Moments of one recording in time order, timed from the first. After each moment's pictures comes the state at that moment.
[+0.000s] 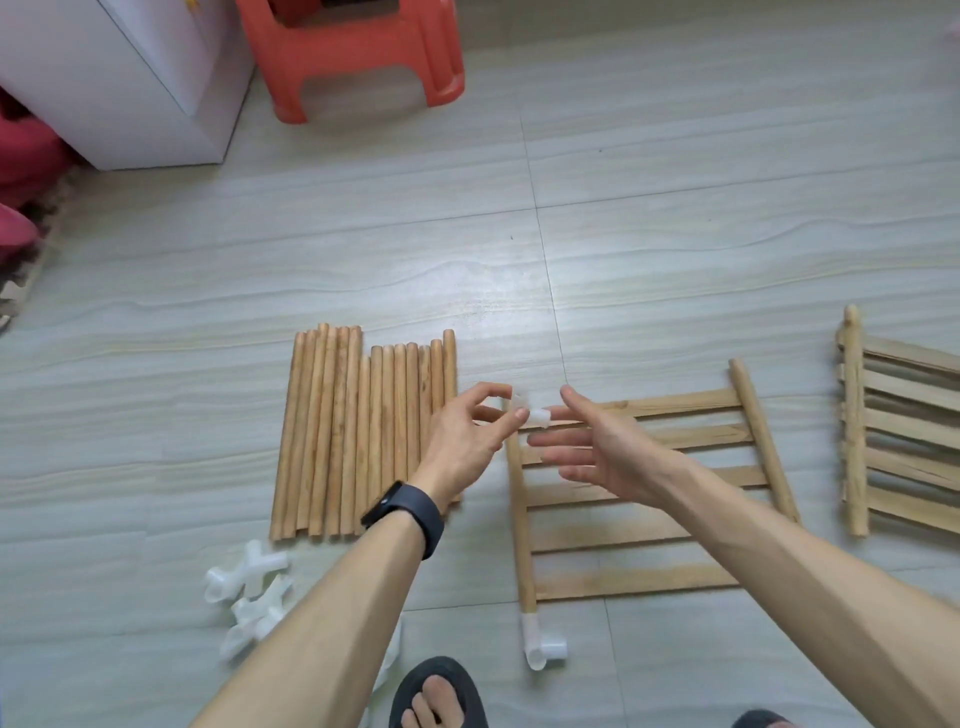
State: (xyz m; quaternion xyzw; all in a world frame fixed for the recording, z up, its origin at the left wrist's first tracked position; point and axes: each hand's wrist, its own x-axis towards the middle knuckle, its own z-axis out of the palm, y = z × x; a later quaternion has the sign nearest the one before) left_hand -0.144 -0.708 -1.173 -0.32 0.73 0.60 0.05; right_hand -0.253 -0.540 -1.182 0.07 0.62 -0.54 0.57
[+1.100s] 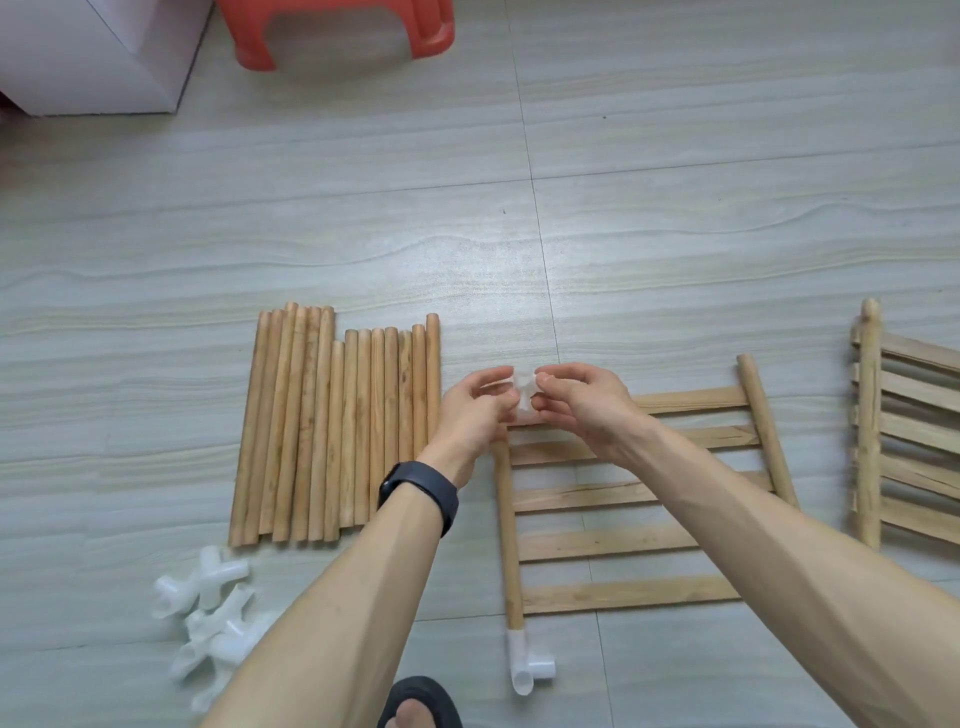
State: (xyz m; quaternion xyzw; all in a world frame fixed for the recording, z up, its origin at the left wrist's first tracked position) left_hand -0.190 -0.702 -1.223 -0.44 0.54 0.72 0.03; right_hand -0.285 -0.580 -1.222 0.12 0.66 -0.61 0.43
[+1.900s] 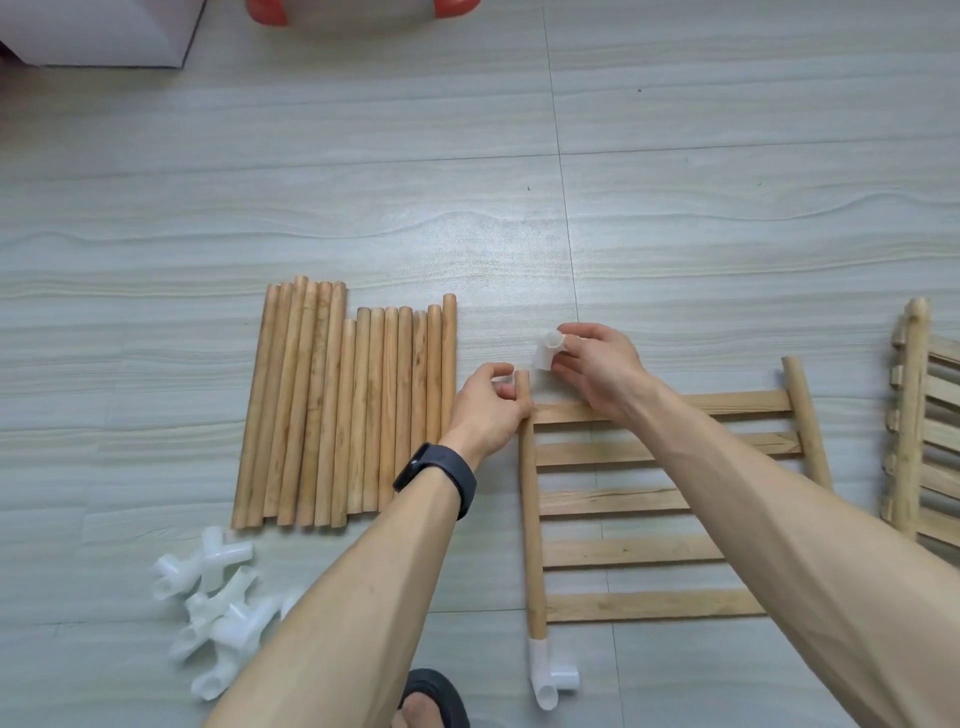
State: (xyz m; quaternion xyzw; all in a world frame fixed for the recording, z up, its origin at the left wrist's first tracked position) left_hand -0.191 -0.711 -1.258 -0.42 0.66 0.61 0.10; right_hand -0.310 -0.615 -1.248 0.14 0.67 -0.62 0.38
